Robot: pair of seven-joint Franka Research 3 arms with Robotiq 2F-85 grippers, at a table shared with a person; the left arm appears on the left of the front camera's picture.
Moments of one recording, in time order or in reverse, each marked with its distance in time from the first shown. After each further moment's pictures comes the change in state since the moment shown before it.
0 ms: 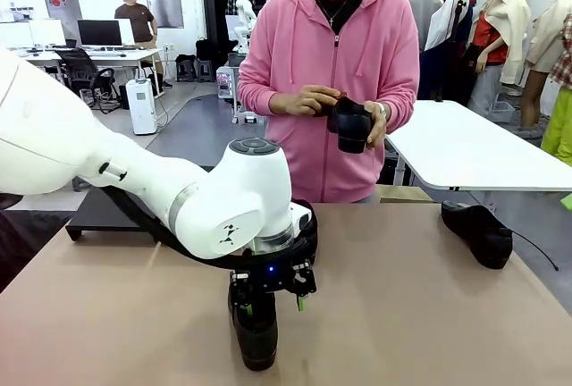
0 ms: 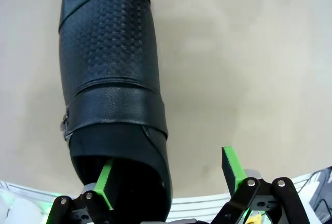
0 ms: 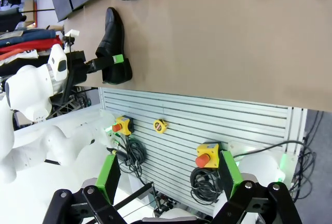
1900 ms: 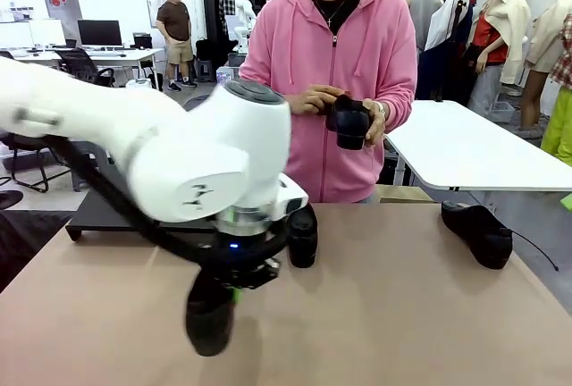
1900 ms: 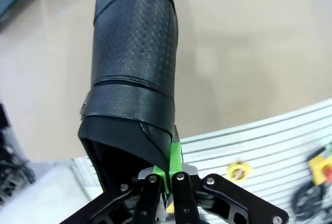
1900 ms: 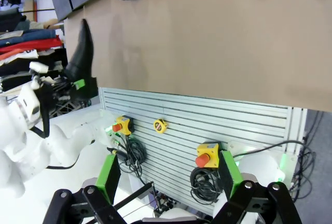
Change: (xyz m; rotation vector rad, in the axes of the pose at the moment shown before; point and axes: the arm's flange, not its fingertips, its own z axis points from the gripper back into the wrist) left arm -0.064 0.049 0.118 0.228 -0.100 -0.371; right arm 0.000 0.000 0.000 0.000 0.001 0.000
